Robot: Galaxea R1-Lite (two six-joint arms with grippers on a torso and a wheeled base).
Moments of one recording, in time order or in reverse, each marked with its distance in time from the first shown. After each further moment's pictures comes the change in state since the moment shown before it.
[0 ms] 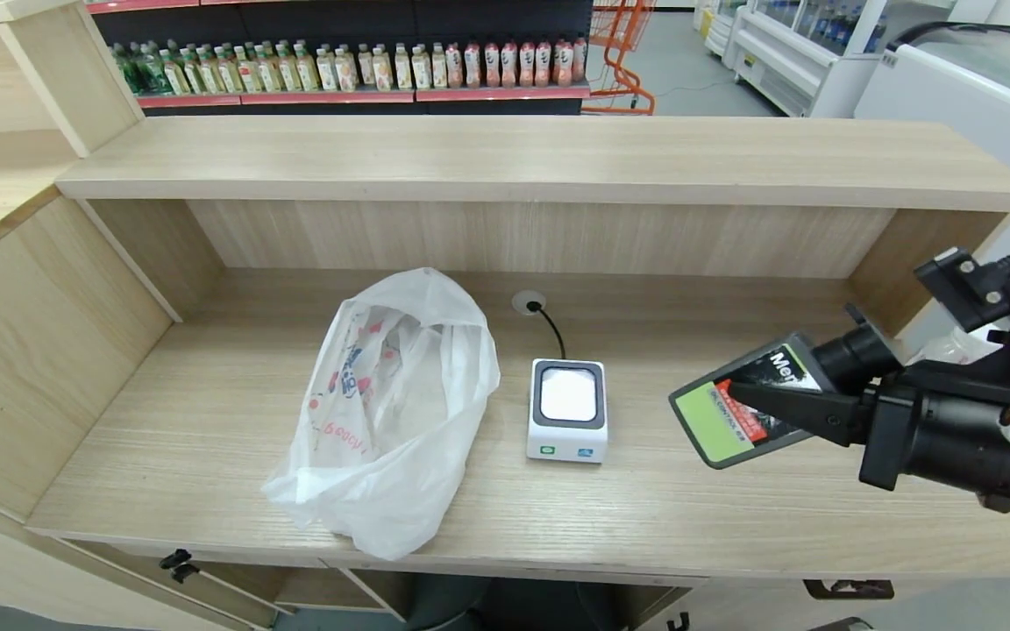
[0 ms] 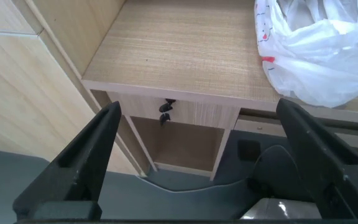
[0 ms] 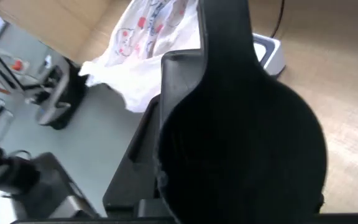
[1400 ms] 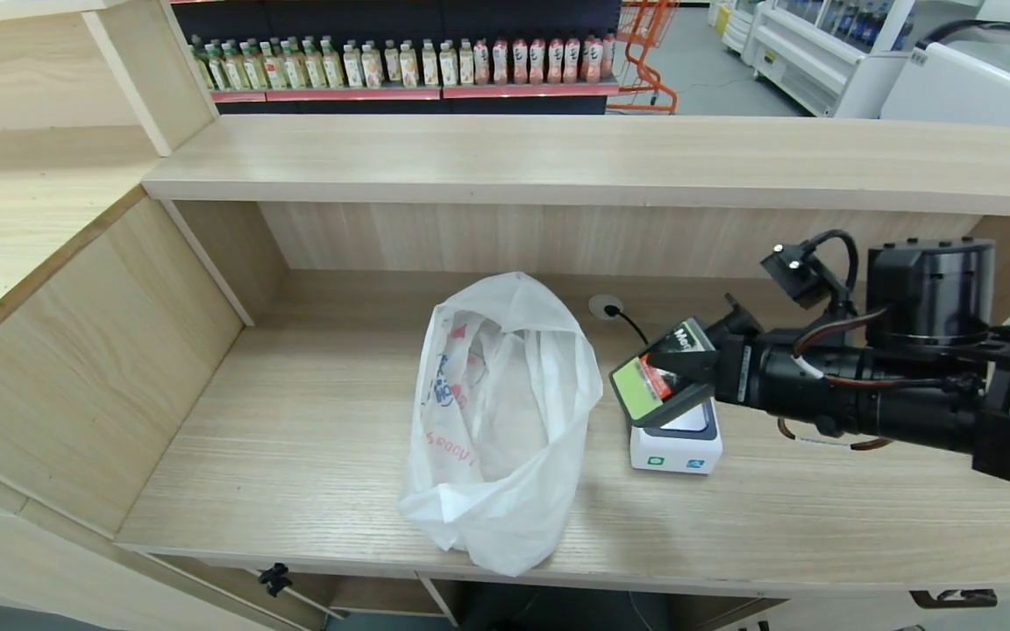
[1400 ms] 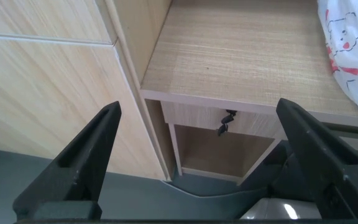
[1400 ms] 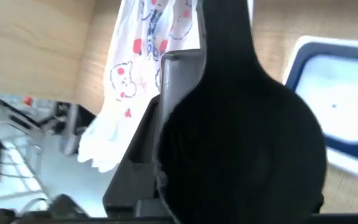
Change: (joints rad) left arm 0.000 0.000 0.000 0.000 0.000 -0.001; right arm 0.043 0.326 -0.253 0.064 -0.123 0.178
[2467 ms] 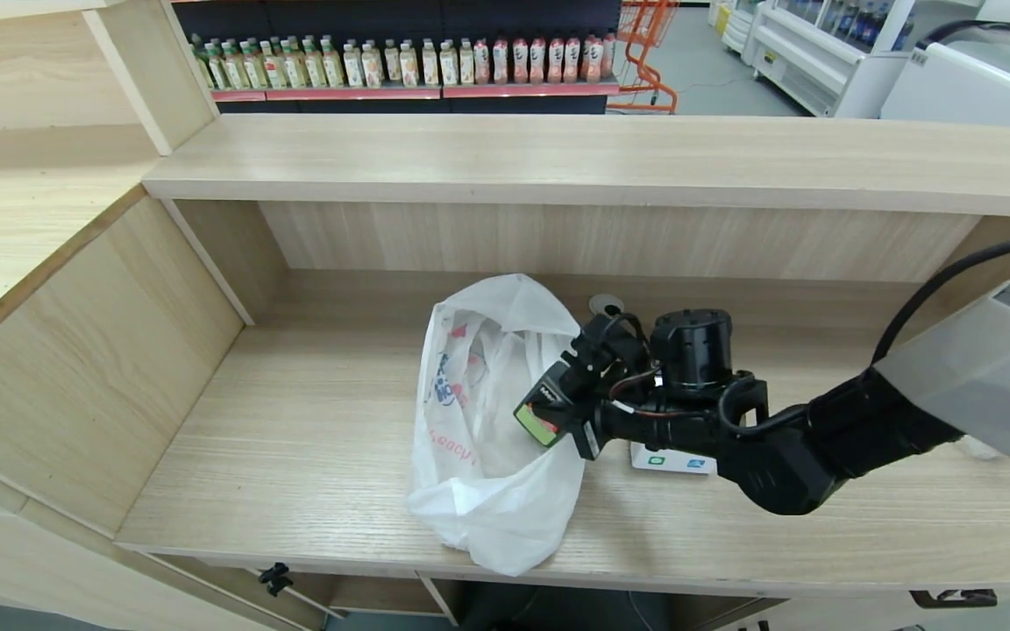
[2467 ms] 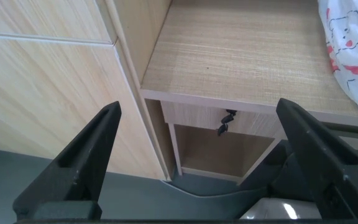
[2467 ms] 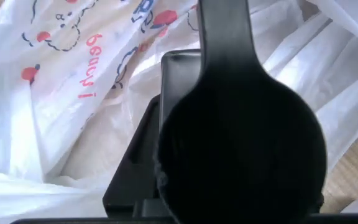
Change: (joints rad) left arm 0.000 0.000 0.000 0.000 0.000 0.000; right arm 0.129 0.475 -0.197 -0.274 0.005 -0.655
